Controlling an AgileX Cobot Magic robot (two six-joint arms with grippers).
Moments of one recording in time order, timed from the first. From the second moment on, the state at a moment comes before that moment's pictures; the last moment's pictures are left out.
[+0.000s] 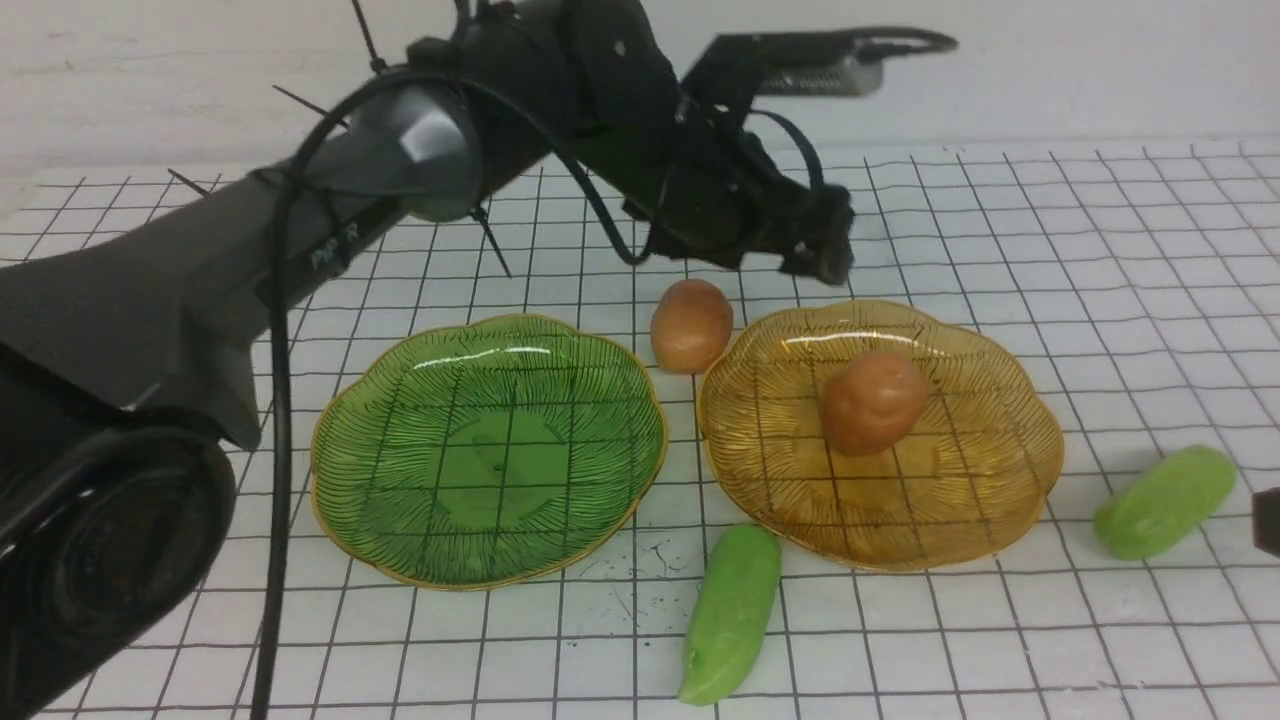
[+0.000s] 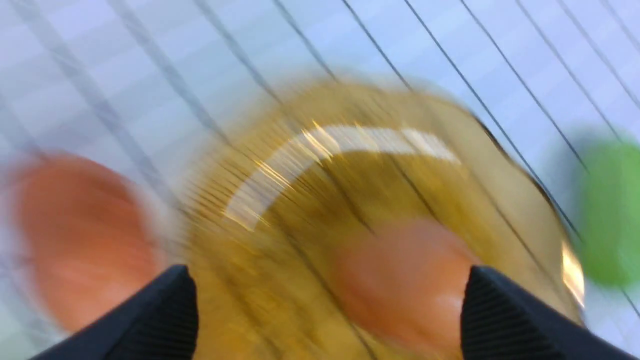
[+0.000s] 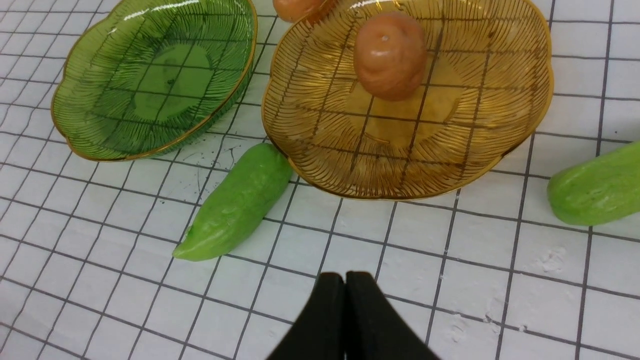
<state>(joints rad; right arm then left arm) -0.10 0.74 -0.77 0.61 1.08 -0.46 -0.48 2.16 -2.05 -0.37 0.81 0.14</state>
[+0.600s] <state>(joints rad) -0.10 0.74 -0.77 0.56 1.11 -0.46 -0.38 2.39 -2.06 -0.34 0.65 0.12</state>
